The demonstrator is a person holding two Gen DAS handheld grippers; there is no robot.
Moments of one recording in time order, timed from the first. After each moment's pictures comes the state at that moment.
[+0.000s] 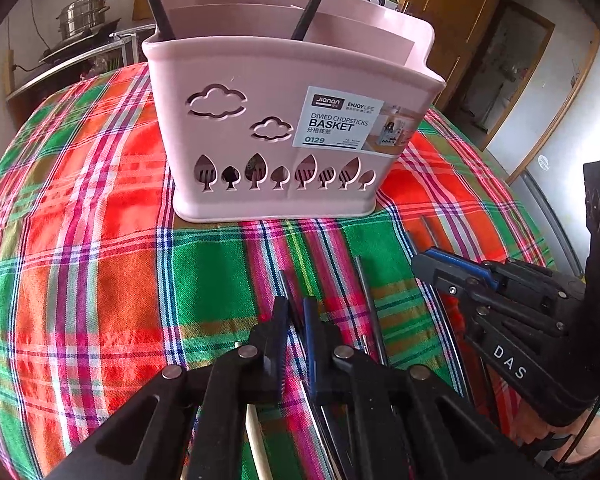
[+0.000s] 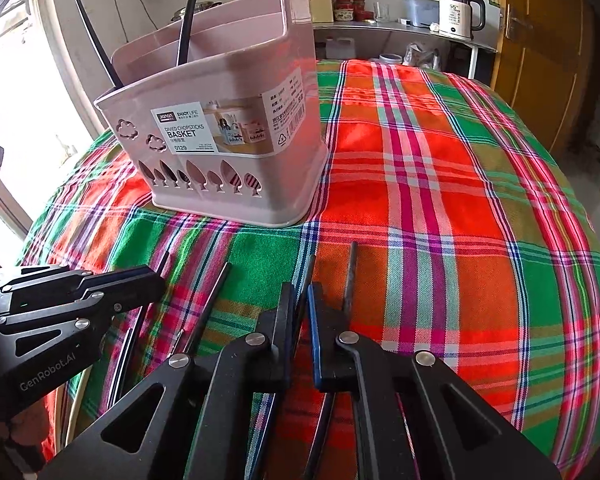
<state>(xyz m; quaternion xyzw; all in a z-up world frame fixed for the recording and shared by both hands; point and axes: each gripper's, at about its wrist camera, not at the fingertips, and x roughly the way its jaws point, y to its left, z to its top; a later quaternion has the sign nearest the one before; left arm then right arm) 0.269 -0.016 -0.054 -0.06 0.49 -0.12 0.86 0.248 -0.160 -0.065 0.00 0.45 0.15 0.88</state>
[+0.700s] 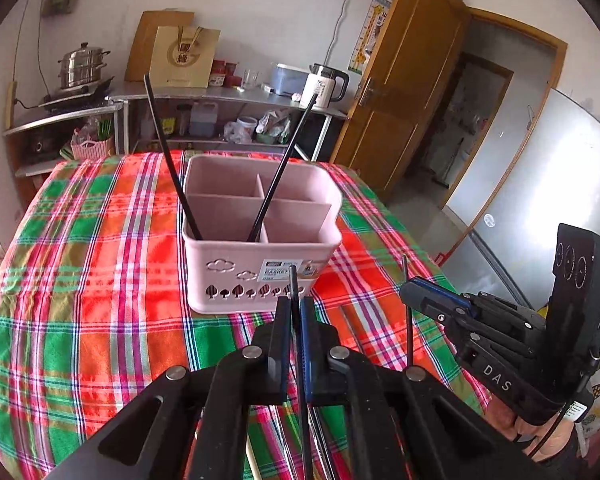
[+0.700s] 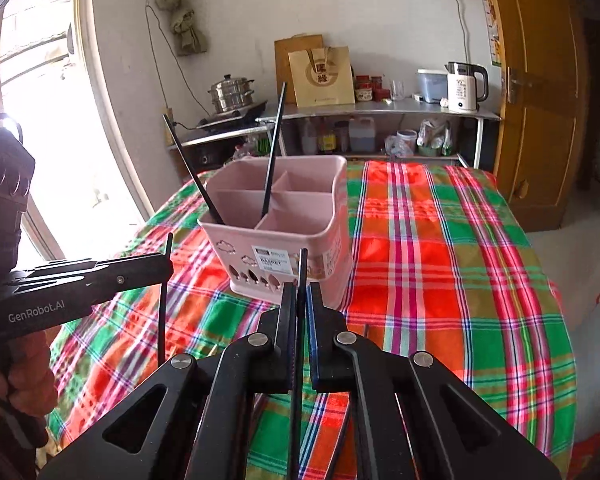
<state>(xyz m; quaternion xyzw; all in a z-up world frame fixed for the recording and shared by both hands) 0.223 0.011 0.076 -0.09 0.36 -0.17 0.91 0.195 -0.165 0.047 0.03 0.32 0.19 0.93</state>
